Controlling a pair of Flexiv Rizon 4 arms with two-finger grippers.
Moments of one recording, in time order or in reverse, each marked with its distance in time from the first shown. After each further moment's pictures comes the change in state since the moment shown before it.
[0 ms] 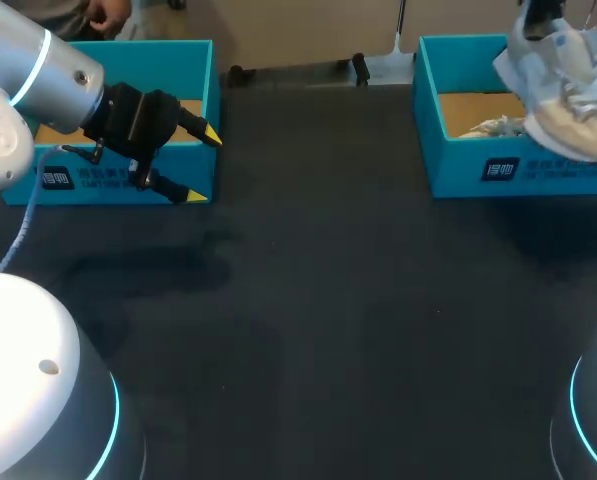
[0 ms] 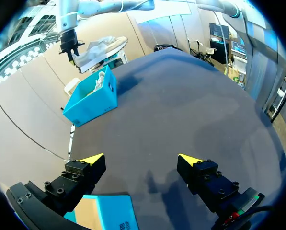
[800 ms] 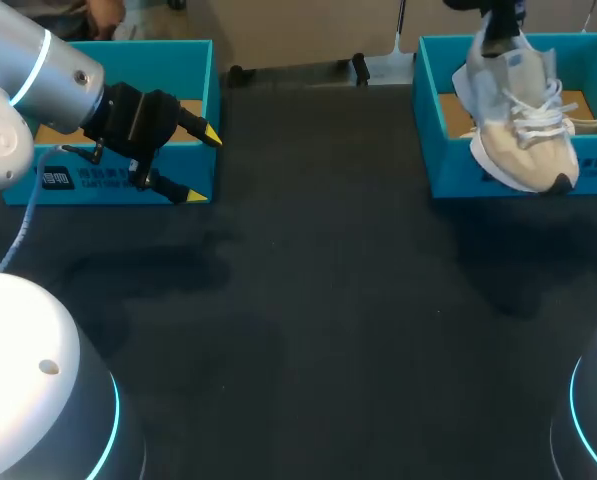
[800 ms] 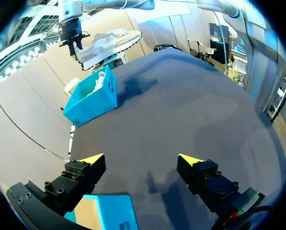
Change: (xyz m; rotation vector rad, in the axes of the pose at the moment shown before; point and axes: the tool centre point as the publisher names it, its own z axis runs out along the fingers) left arm 0.000 0.000 0.000 0.000 0.000 0.000; right arm 0.042 0.087 -0.046 -0.019 -0.010 0.106
